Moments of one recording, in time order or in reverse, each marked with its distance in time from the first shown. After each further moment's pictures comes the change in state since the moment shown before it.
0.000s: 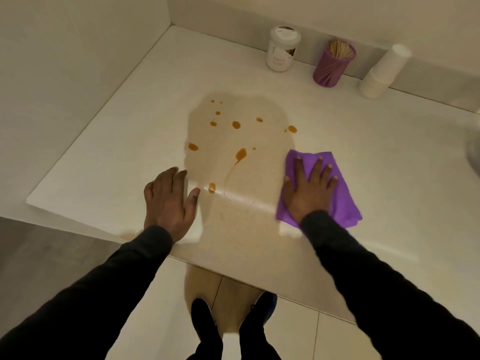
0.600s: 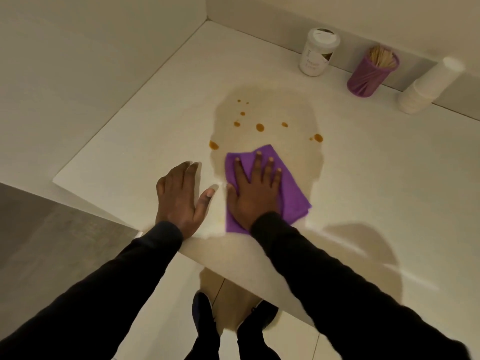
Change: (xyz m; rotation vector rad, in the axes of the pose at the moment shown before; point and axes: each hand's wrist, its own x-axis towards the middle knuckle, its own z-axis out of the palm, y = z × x) left_hand 0.002 0.001 -0.007 -0.091 0.012 -0.071; right_hand -0.018 -0.135 0.014 -0.055 -0.070 -0.406
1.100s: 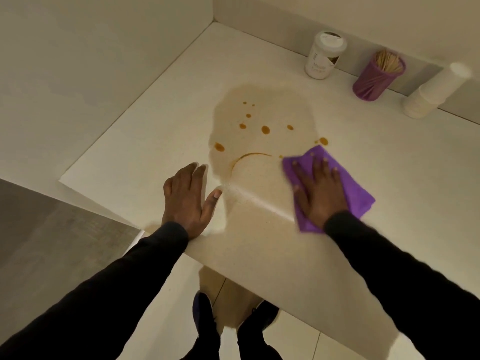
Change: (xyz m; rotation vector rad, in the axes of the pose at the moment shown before) left_hand 0.002 -0.001 0.002 0.008 -0.020 -0.003; right_hand -0.002 0.142 -0.022 -0.037 -0.018 -0.090
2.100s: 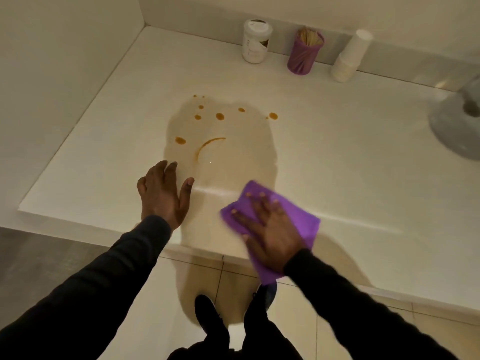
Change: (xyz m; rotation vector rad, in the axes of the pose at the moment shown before) left_hand -0.005 -0.001 0.004 0.050 0.017 0.078; right_hand -0.142 -0.092 0.038 0.121 0.091 -0.156
